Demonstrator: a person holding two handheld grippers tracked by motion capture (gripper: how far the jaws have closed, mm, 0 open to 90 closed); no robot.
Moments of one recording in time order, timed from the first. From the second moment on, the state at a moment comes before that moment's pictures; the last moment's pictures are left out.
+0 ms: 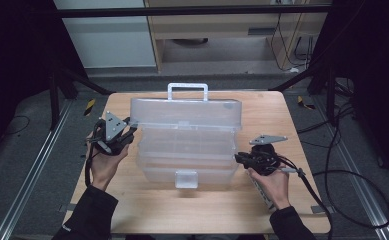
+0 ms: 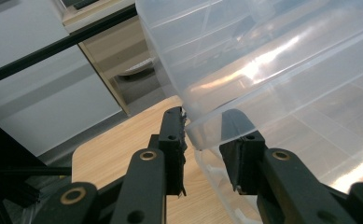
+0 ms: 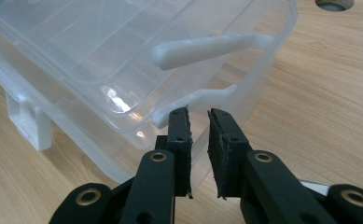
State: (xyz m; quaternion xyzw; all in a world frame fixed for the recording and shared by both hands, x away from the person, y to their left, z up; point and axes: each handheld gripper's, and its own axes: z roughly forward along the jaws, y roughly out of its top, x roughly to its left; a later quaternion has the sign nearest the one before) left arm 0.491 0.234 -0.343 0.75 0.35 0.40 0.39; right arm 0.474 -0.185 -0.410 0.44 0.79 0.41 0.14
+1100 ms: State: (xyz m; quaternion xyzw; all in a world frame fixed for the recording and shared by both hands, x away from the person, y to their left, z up) left arm 0.512 0.230 -0.329 0.74 0.36 0.42 0.39; right arm 0.474 -0.186 -0.409 0.44 0.79 0.40 0.14
